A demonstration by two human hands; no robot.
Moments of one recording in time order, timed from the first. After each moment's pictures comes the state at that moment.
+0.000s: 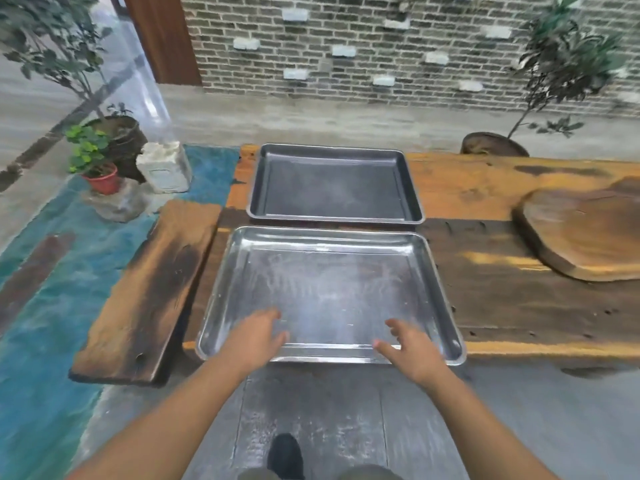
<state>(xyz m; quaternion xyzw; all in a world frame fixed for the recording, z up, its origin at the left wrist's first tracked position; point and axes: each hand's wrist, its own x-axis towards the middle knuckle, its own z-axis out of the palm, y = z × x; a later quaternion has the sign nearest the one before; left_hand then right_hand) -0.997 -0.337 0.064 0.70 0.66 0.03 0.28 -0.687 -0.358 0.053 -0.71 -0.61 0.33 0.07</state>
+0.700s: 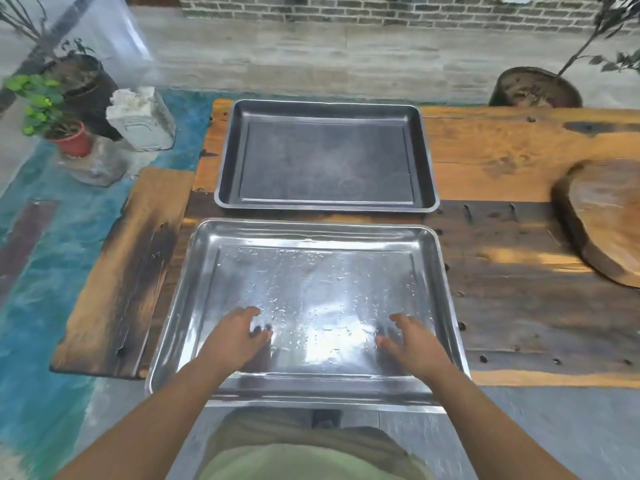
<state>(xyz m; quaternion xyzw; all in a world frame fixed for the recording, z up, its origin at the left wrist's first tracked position) -0.973 -0.231 0.005 0.63 0.70 0.00 0.35 -0.625 -0.241 -0.012 -0.71 -0.60 0.37 0.00</state>
